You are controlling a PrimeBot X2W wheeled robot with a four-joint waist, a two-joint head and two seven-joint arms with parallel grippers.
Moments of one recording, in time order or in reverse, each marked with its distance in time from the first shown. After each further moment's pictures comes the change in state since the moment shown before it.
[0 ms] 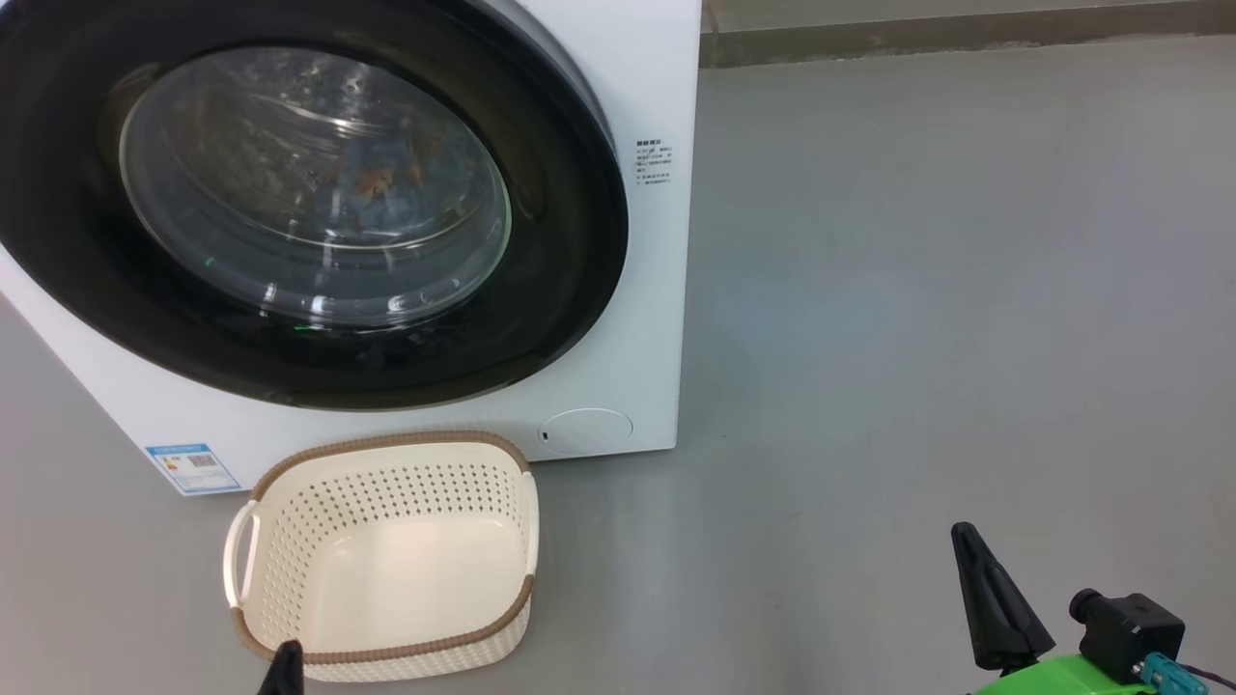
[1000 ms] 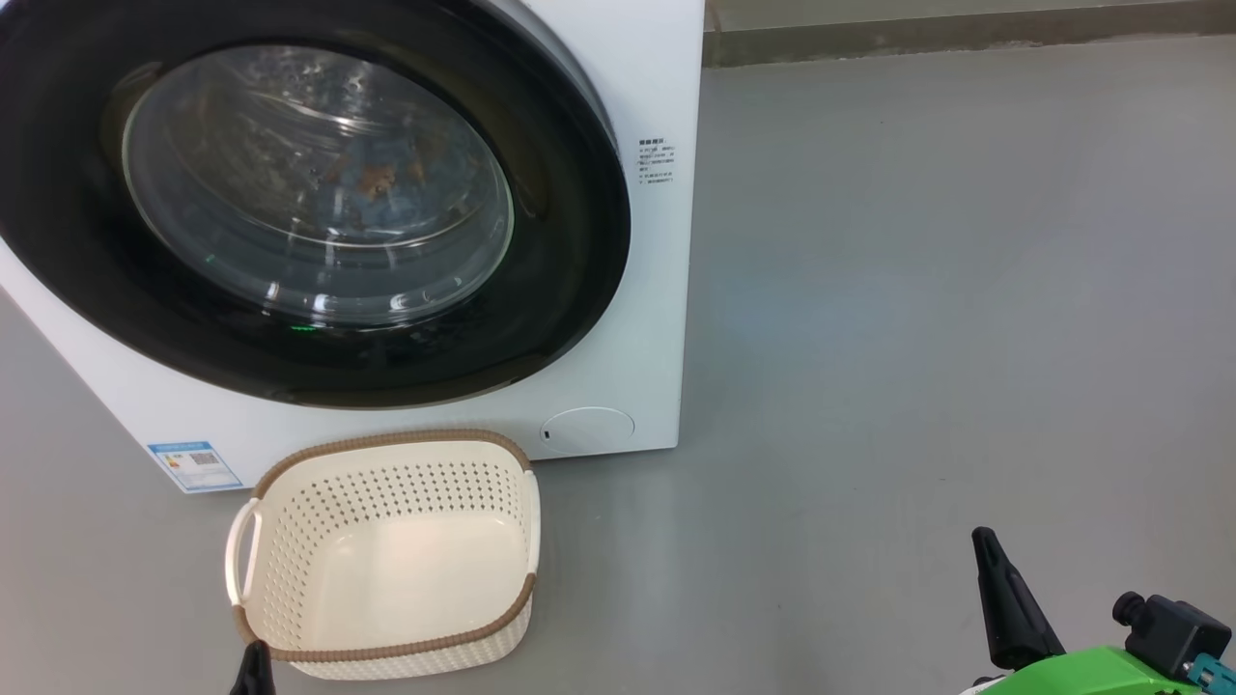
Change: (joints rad) left arm -0.049 0.001 0.006 0.048 -0.343 -0.018 0.086; right arm -0.004 0.000 -0.012 0.014 0.335 0.000 0.086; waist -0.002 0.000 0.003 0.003
